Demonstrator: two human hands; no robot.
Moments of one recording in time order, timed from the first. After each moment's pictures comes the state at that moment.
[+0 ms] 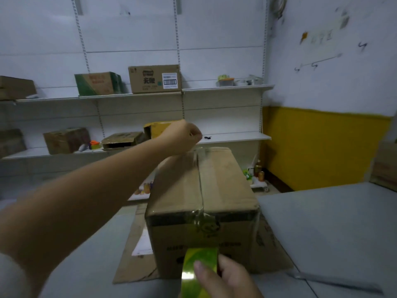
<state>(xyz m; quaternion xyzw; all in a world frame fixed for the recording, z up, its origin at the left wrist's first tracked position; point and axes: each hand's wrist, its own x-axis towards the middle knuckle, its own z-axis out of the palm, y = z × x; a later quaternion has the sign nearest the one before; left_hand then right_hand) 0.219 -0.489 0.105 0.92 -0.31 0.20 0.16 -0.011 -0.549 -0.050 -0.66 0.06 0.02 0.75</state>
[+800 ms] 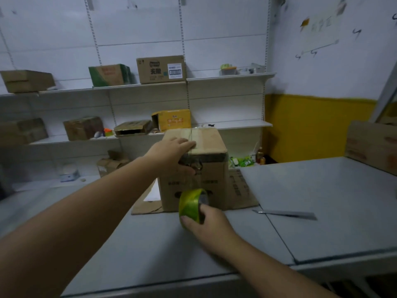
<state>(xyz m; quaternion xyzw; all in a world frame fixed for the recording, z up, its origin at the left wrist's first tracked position) 0.084 -0.446 0.039 0.92 -0.34 0.17 -0.07 -0.035 -0.562 -0.093 -0.85 -0.03 -0.04 0.52</state>
